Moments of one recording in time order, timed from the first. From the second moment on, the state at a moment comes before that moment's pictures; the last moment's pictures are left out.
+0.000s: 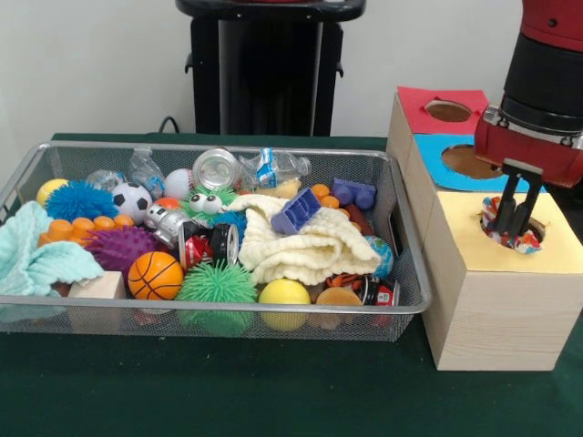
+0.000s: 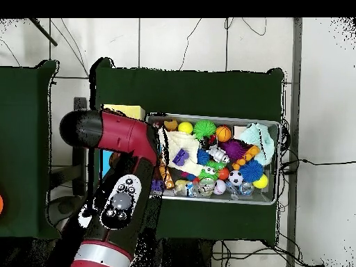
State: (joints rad) arm 0.32 -0.34 -0.44 1.28 0.52 0.64 2.09
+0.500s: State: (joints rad) arm 0.33 -0.30 -0.45 1.27 0.53 0.62 2.09
